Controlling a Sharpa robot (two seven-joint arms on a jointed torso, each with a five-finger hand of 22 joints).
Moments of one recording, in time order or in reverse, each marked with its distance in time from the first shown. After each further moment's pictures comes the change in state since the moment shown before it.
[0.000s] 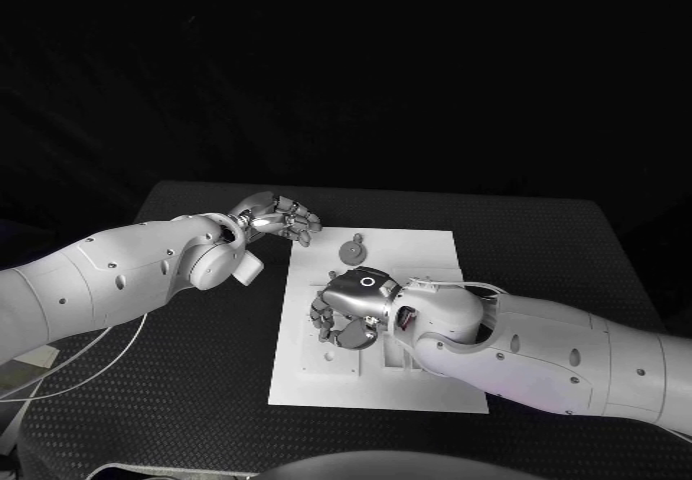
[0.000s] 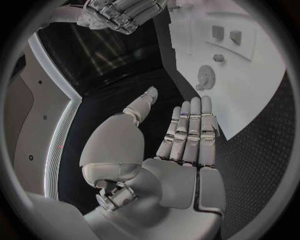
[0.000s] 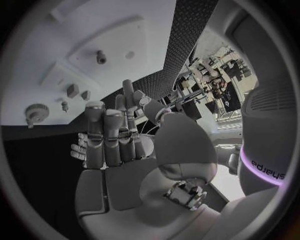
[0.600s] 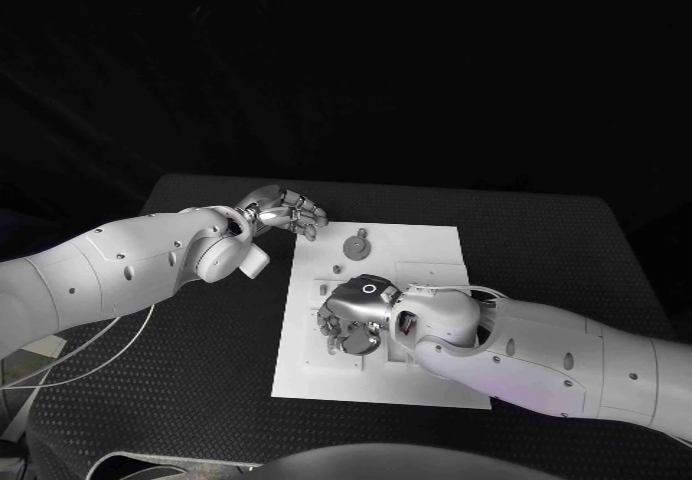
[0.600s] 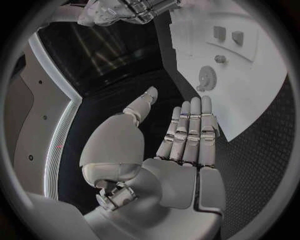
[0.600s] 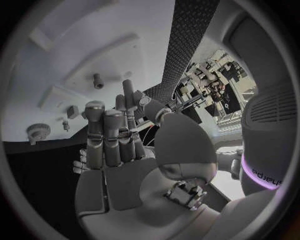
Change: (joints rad) left arm 0.000 0.004 0.000 -0.001 0.001 0.000 0.000; left_hand 0.000 0.000 0.000 0.000 0.000 0.000 0.000 0.000 -0.001 0.000 0.000 0.000 -0.001 0.000 0.000 -0.004 0.003 0.000 0.000 0.000 0.000 -0.001; right arm -0.022 0.022 -0.018 -0.042 -0.015 0.050 0.002; right_hand 0.000 0.000 0.000 -0.001 0.002 -0.001 0.002 -0.002 0.000 0.000 -0.004 -0.001 0.002 0.000 0.000 0.004 0.001 0.000 0.000 0.000 0.001 0.000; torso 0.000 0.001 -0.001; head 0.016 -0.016
